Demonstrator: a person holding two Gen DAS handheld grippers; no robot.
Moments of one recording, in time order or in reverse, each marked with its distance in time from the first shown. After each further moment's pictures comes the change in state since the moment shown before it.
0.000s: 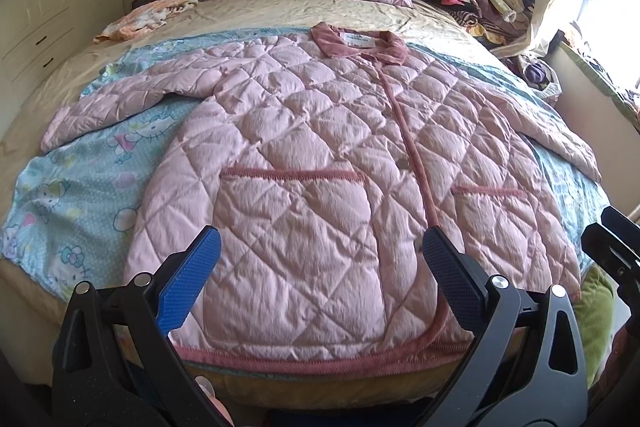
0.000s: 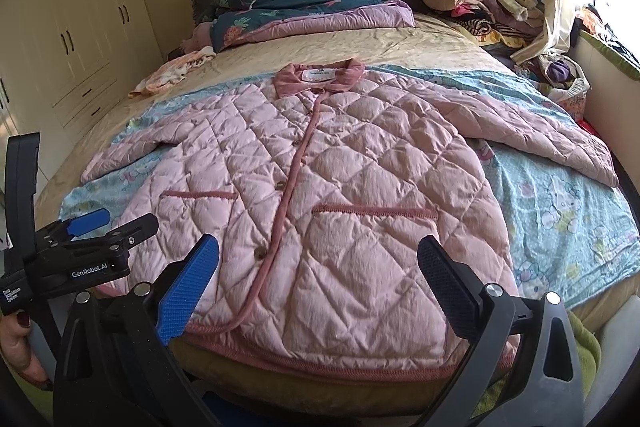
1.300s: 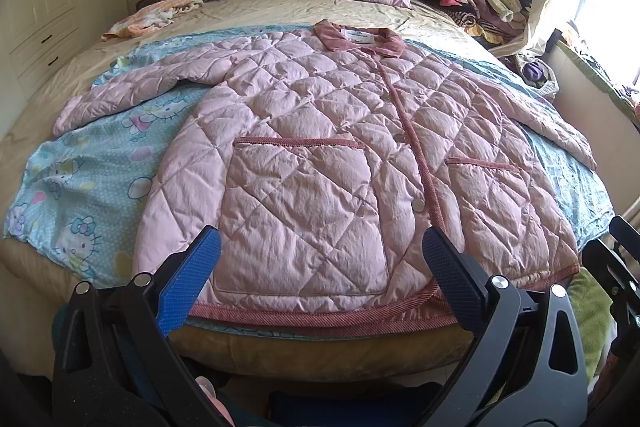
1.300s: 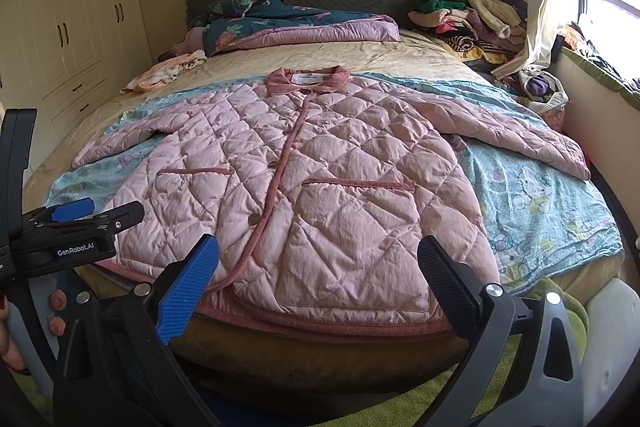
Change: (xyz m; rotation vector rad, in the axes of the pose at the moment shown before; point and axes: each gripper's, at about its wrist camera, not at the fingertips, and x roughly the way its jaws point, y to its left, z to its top) left arm -0.026 0.011 -0.041 0.020 -0.005 0.001; right arm -0.036 0.011 -0.051 -0.036 -0.052 -0.081
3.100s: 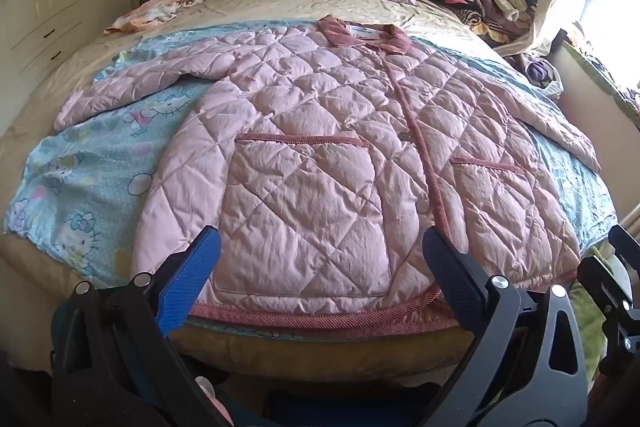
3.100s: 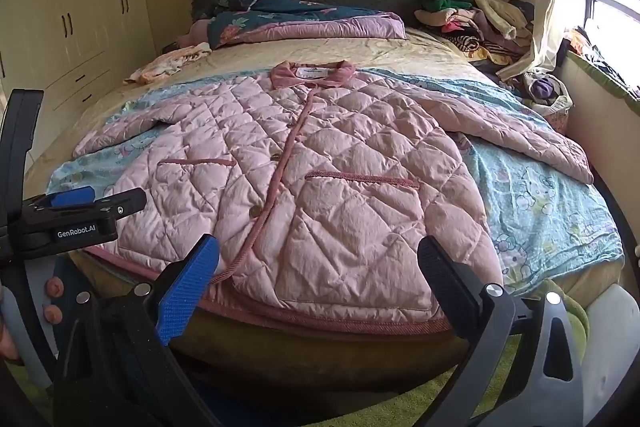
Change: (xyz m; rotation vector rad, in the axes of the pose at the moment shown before) left arm 0.000 -0.001 0.000 0.006 0.014 0.006; right arm 0.005 0.003 -0.004 -0.033 0.007 -0.010
